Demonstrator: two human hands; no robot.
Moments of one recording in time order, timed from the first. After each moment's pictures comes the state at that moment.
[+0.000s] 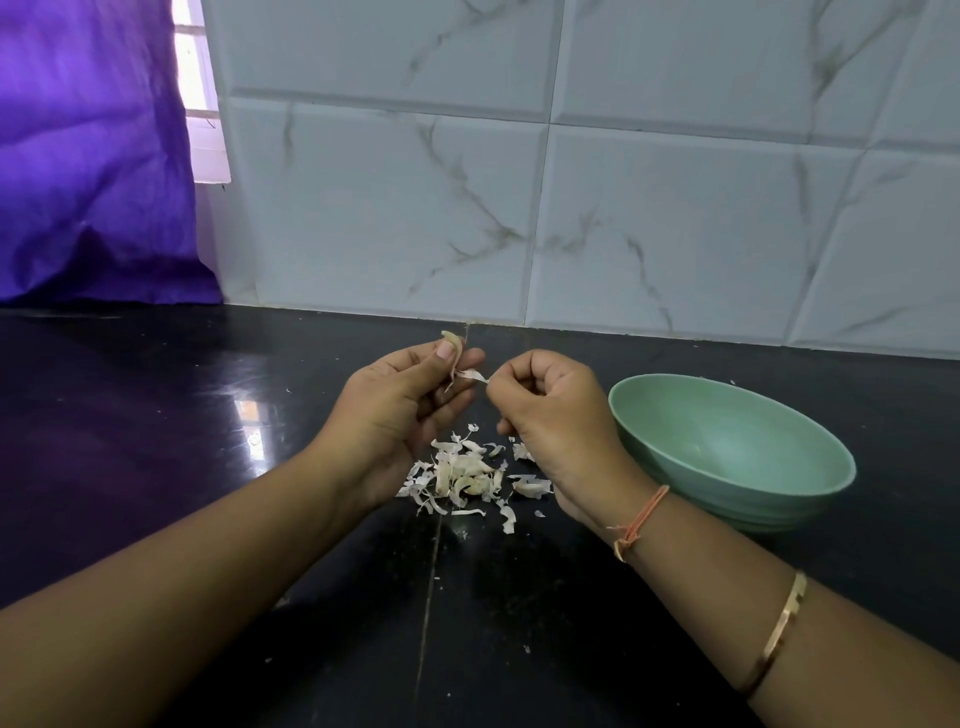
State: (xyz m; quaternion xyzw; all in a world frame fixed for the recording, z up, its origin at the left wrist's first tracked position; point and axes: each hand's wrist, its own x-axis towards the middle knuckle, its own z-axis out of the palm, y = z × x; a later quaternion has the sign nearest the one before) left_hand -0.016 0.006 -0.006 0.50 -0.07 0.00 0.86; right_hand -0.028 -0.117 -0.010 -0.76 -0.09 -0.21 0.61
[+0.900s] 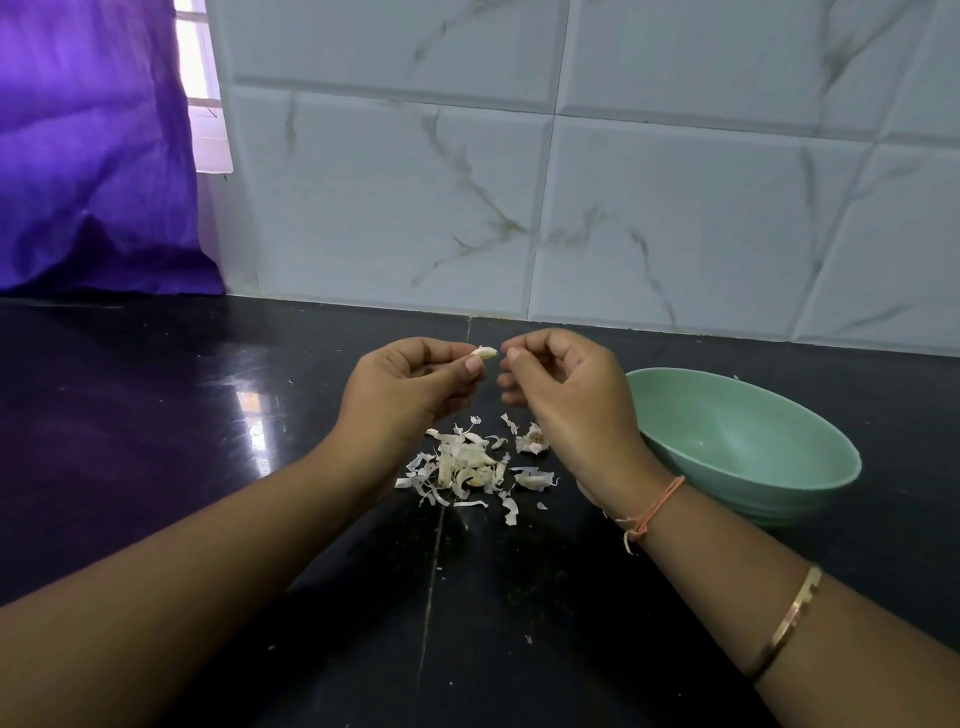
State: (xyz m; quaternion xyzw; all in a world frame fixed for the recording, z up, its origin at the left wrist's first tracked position) left_hand -0.017 0.005 -0.013 0.64 -0.10 0.10 0.76; right_hand -0.025 -0.126 -0.008 -0.77 -0.11 -0.25 0.57
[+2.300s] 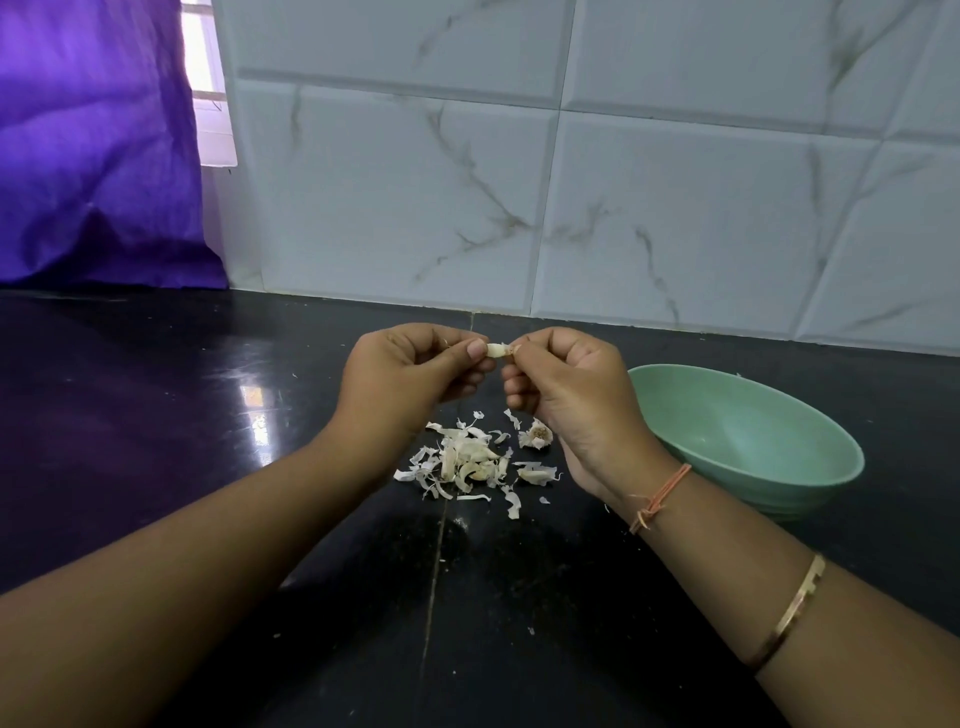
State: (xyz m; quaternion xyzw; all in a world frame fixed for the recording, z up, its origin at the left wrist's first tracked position) left_hand -0.023 0.007 -0.005 0.66 -0.15 0.13 0.73; right_hand -0.025 -0.123 -0.003 -0.68 -0.10 -0.15 0.71
